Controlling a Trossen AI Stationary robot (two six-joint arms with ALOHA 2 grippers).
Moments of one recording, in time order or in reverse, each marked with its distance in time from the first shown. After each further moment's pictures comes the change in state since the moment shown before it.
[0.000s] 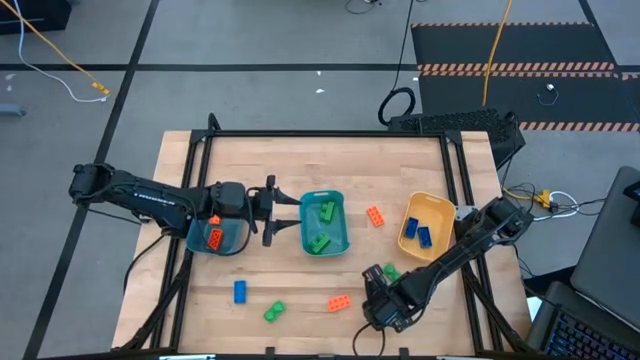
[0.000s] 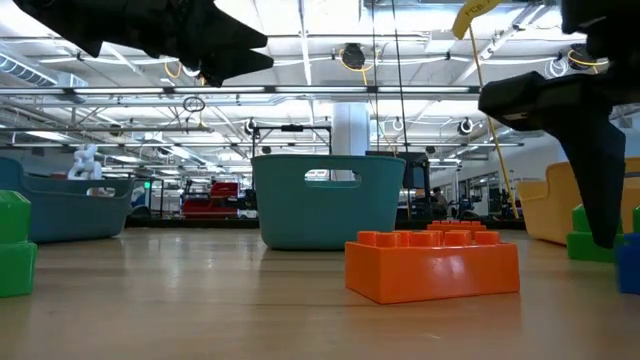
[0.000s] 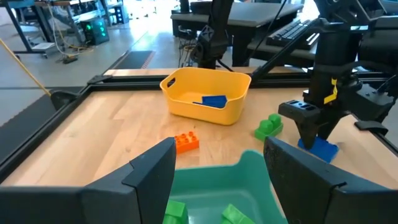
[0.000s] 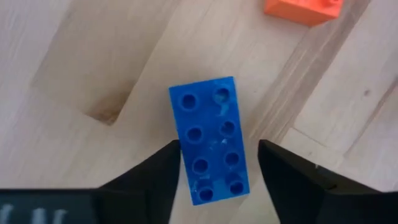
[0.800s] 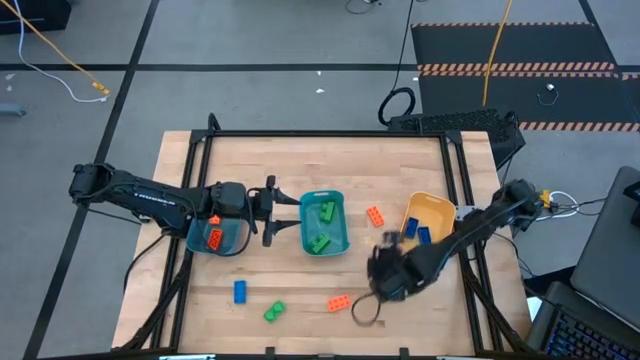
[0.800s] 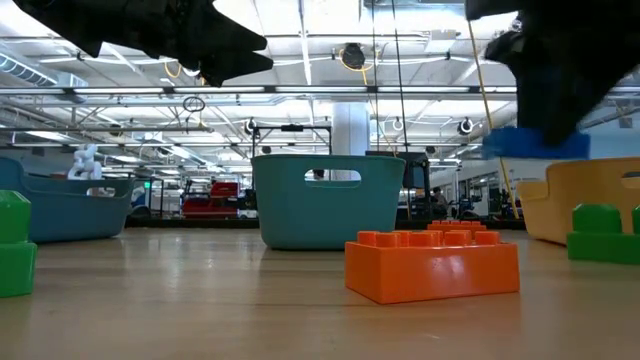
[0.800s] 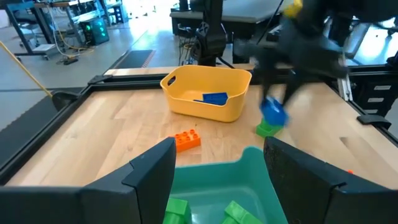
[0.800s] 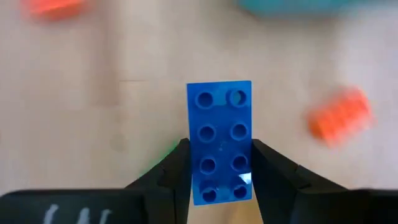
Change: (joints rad) left arm 0.000 0.000 0.000 -0.009 0.000 0.025; right arm -0.119 -0.210 0.023 -0.353 0.233 0.433
